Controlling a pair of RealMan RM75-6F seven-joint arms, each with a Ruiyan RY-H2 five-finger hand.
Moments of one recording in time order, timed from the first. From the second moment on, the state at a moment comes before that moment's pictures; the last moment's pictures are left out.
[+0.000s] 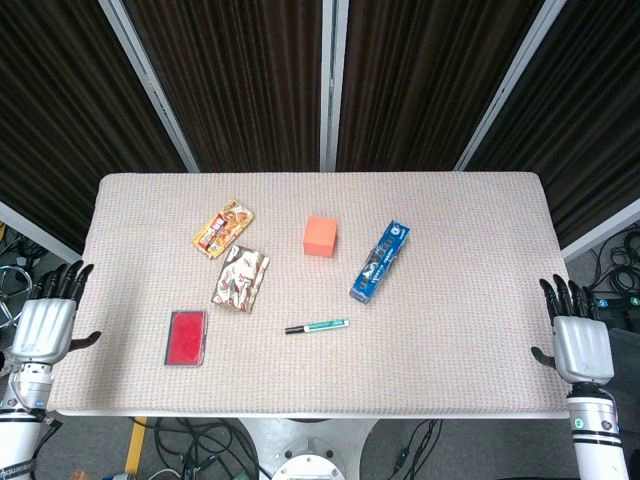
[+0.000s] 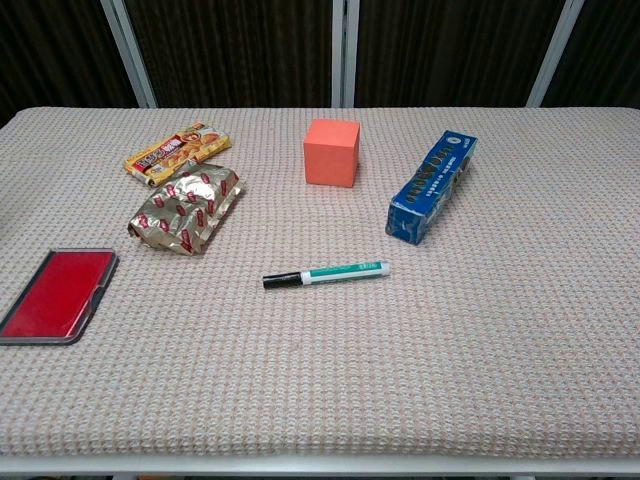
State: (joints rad) left arm -0.20 -1.19 -0.09 -1.59 1.34 1.35 0.27; right arm 0.14 -1.18 0.12 -1.72 -1.28 1.39 -0.36
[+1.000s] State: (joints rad) left arm -0.20 -1.16 -0.09 -1.67 1.33 1.35 0.24; right arm 0.21 -1.21 0.12 -1.79 -1.41 1.40 -0.41
